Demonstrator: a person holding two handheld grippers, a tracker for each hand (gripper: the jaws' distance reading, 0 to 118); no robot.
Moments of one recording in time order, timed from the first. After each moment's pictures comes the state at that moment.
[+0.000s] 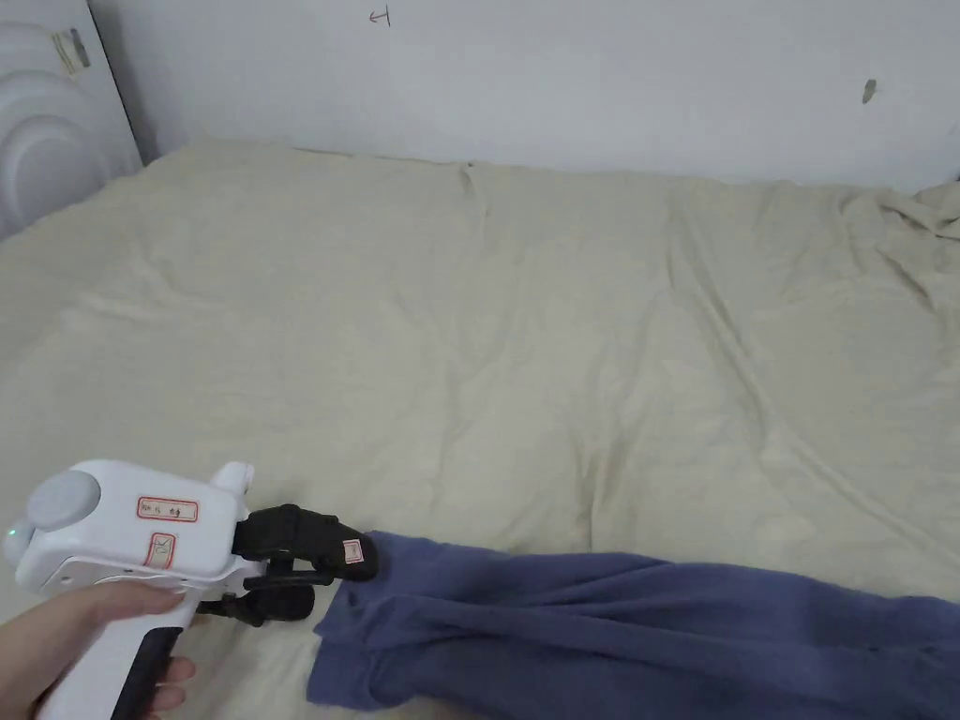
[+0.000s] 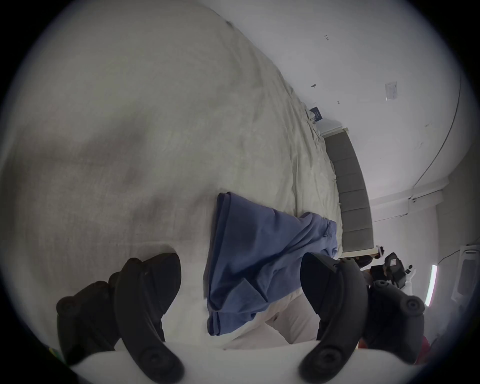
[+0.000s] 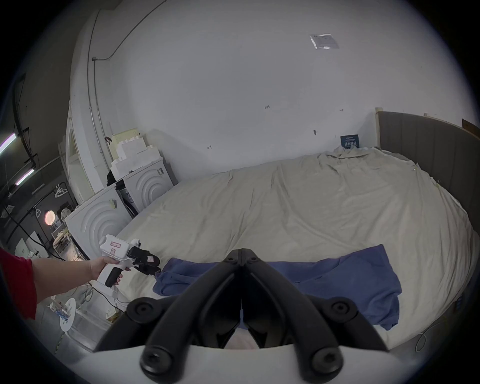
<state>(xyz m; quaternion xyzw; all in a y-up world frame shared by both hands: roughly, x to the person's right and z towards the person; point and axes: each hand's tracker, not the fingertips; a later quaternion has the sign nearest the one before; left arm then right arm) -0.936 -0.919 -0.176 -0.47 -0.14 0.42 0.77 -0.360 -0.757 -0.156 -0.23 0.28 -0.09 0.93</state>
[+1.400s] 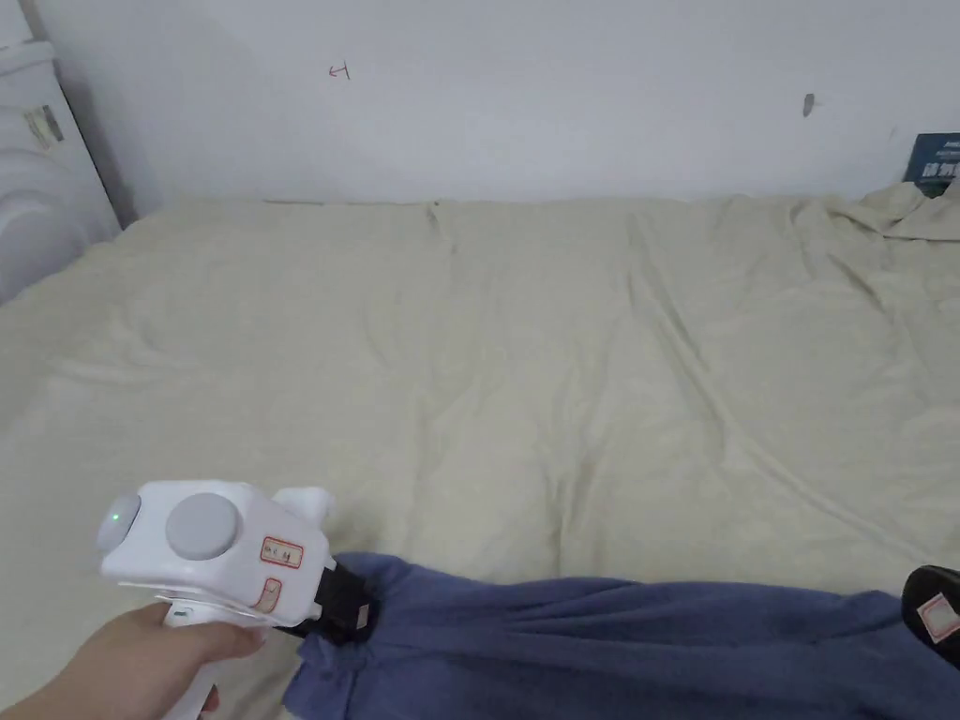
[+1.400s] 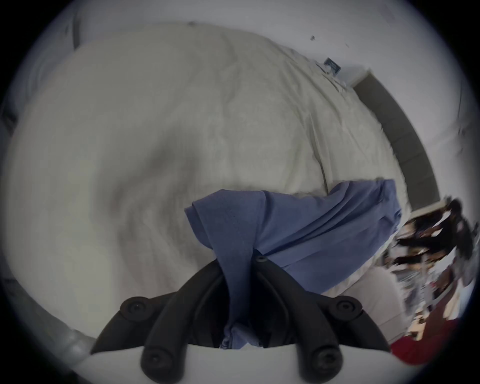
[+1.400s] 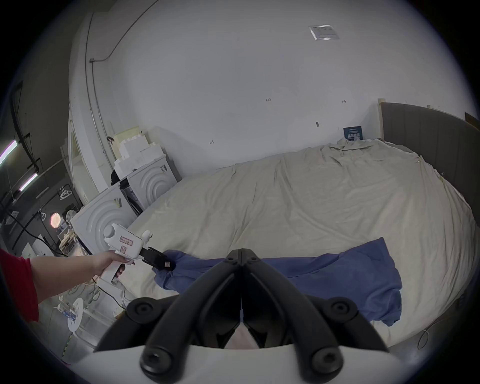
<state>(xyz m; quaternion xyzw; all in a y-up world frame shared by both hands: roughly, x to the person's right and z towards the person) -0.842 -0.861 -0.212 -0.54 -0.04 0.10 0.83 -0.329 -0.761 -0.157 -0.25 0.29 -0.11 0.92</state>
